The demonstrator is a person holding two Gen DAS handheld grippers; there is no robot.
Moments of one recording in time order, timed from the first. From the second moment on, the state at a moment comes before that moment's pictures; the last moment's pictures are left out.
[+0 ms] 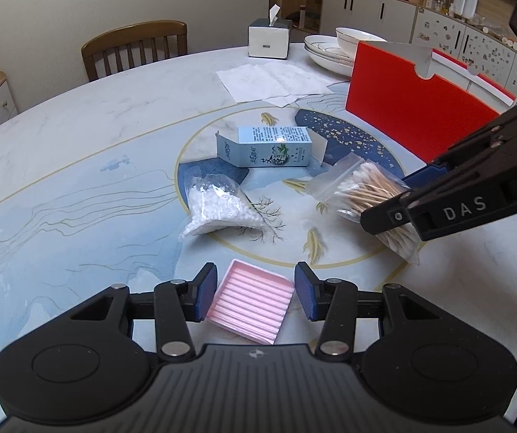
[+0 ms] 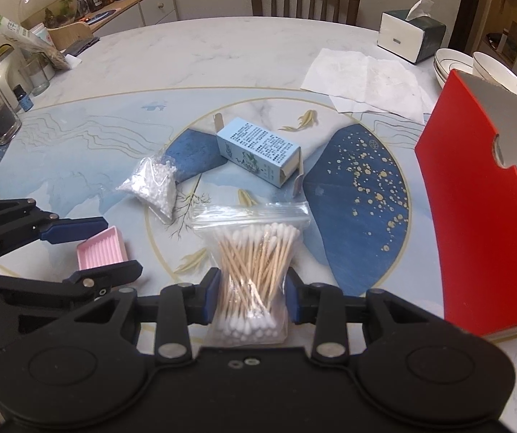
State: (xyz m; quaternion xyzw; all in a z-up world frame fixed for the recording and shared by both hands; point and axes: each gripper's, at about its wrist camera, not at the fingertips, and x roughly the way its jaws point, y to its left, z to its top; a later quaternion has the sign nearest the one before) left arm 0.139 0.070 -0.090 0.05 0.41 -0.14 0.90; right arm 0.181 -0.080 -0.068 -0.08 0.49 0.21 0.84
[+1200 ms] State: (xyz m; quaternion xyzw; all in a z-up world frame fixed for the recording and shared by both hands) left arm 0.144 -0.012 0.000 0.02 0.36 -0.15 0.92; right arm 0.193 -0.176 0.012 -0.07 0.45 0.26 0.85
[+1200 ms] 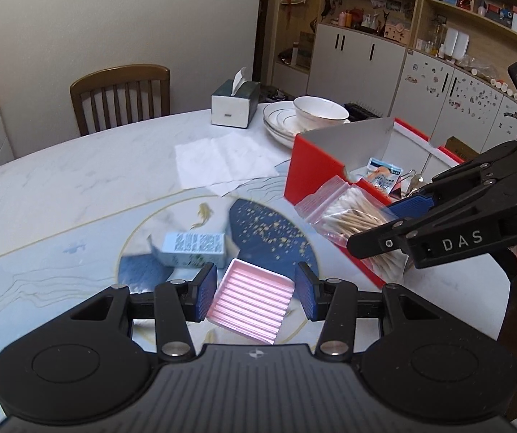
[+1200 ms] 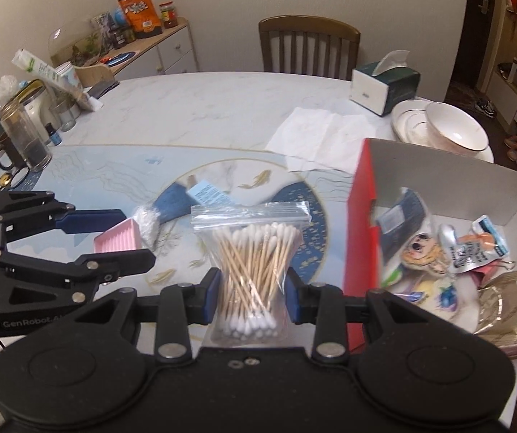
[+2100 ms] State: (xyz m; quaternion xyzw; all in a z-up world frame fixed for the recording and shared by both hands) left arm 0.202 -0.138 0.018 0.05 0.34 -0.18 0.92; right arm 0.242 -0.305 0.008 -0.04 0.44 0.22 0.87
